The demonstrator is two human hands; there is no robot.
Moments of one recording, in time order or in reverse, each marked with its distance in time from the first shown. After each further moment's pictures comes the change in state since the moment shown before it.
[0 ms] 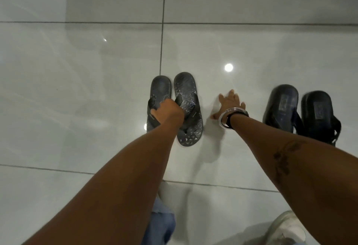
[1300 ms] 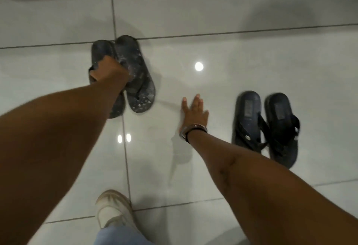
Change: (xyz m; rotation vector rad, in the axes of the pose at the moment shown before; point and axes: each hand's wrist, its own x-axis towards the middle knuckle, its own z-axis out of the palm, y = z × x) left_hand 0.125 0.085 -0.103 -0.043 0.181 0.093; right_hand 0.015 -0.018 0.011 0.057 0.127 0.089
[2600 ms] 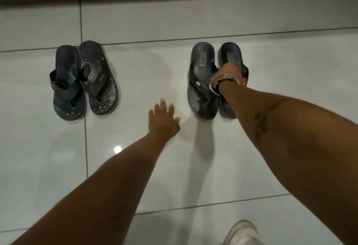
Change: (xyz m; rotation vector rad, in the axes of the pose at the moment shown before) left_hand -0.222 0.097 0.160 0.356 -0.353 0.638; right_hand 0.057 0.190 -0.173 0.228 0.387 0.377
